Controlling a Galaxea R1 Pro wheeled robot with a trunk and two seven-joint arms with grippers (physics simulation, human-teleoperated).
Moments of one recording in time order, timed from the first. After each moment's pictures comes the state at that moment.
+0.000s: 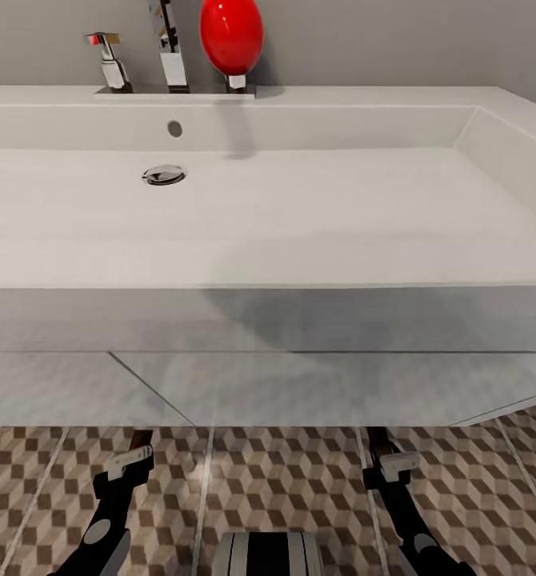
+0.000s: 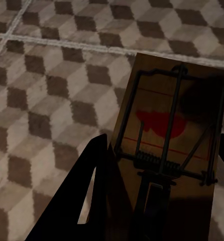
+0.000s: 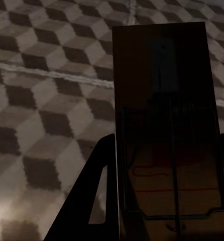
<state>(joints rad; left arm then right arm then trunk) -0.33 0.10 -0.04 -0.73 0.19 -0.29 0.25 -0.47 -0.05 -0.10 -0.33 0.23 -0.71 -0.01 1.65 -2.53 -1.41</state>
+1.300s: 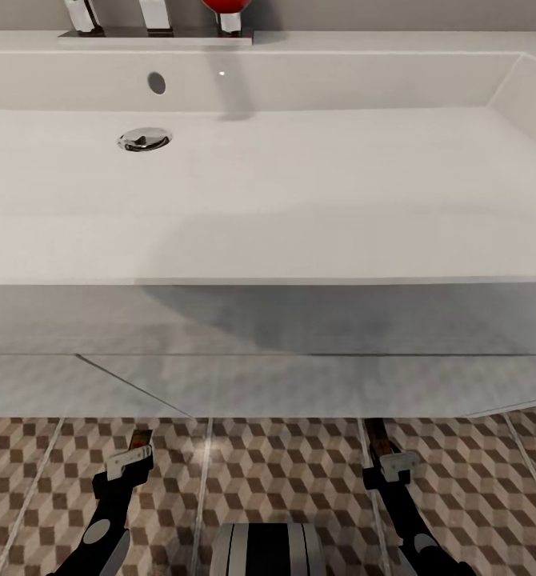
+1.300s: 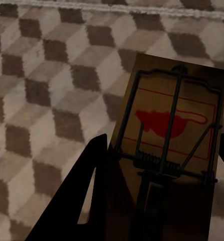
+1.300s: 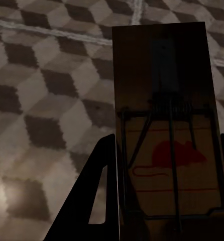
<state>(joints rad) -0.33 0.10 -0.03 -0.73 0.19 -0.29 0.25 -0.47 -0.05 -0.10 -0.34 0.23 -0.71 -0.01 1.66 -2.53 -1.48</state>
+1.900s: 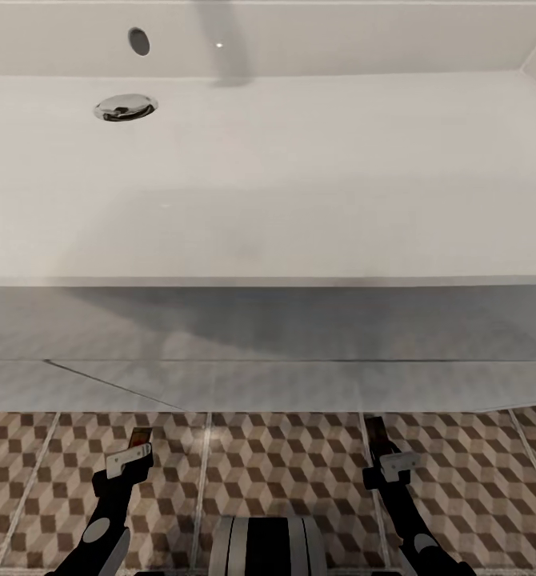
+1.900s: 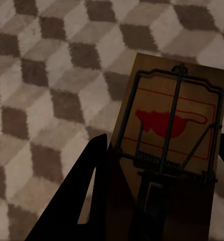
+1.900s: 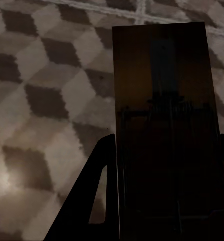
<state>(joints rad) -0.33 0.10 -0.03 -0.74 0.19 -0.30 0.25 -0.47 -0.05 -0.10 -0.34 0.23 -0.71 -0.01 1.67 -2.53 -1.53</state>
